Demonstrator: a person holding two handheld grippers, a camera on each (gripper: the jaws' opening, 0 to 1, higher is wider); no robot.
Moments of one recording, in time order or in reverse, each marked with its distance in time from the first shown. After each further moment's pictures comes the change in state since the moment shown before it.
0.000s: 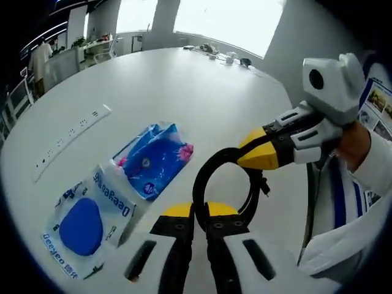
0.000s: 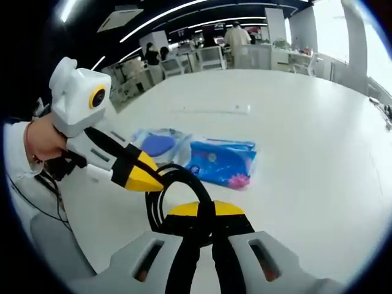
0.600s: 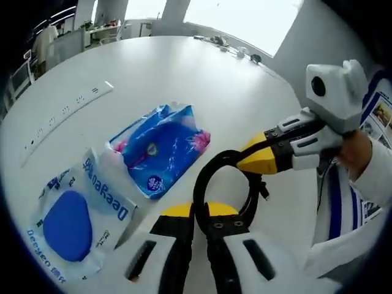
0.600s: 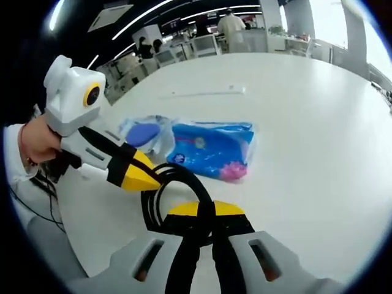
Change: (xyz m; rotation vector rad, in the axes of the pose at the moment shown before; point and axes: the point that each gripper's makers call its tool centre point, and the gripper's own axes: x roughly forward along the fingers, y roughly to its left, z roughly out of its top) left arm 0.031 0.022 -0.012 -0.082 0.037 0.000; right arm 0.039 -0.020 -0.021 0.044 0.064 0.004
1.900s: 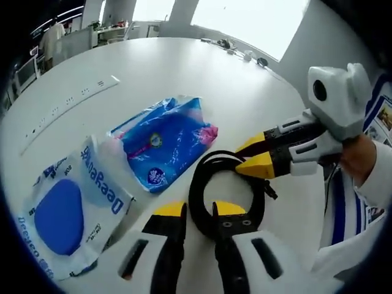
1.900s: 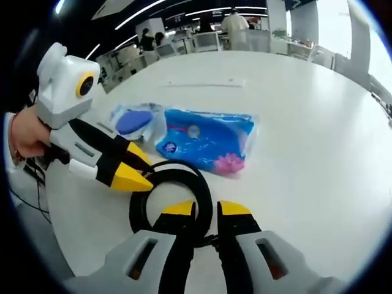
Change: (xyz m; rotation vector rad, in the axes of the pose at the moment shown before) left arm 0.010 0.004 -0.011 -0.028 -0.037 0.033; right arm 0.013 -0.010 -0.012 -0.073 0.012 -0.052
